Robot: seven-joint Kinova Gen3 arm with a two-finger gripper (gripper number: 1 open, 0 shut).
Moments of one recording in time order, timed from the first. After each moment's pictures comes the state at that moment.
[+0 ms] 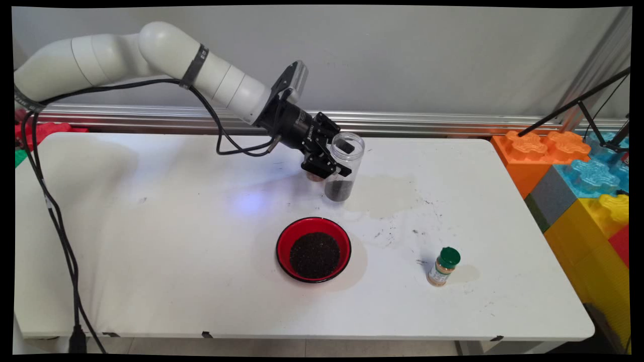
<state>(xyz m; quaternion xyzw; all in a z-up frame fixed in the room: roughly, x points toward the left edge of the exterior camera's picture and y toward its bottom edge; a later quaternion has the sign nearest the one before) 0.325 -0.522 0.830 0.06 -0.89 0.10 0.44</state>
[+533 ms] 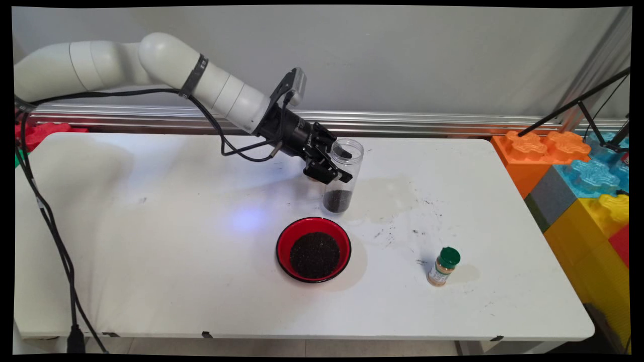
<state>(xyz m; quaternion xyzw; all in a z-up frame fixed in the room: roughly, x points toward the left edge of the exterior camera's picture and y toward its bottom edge) 0.323 -0.512 0.817 0.13 -0.88 0.06 0.44</state>
